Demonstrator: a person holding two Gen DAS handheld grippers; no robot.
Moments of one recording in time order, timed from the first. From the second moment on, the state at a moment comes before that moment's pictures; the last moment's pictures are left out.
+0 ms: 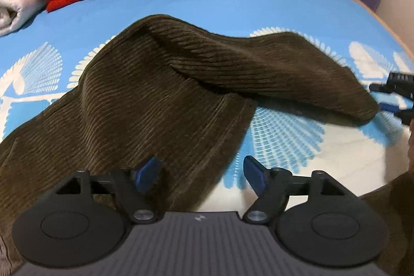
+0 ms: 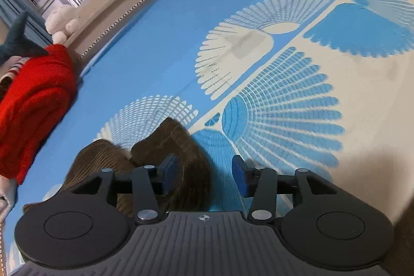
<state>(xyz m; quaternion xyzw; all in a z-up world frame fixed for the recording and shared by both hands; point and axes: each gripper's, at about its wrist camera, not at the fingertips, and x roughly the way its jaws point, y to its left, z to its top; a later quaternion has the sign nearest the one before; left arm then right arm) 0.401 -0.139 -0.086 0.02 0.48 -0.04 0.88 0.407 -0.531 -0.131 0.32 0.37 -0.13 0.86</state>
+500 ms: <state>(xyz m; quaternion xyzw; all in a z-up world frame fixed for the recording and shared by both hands) 0.410 -0.141 -0.111 0.05 0.50 -0.03 0.86 0.435 -0.493 -0.118 0.22 0.35 -0.10 0.91</state>
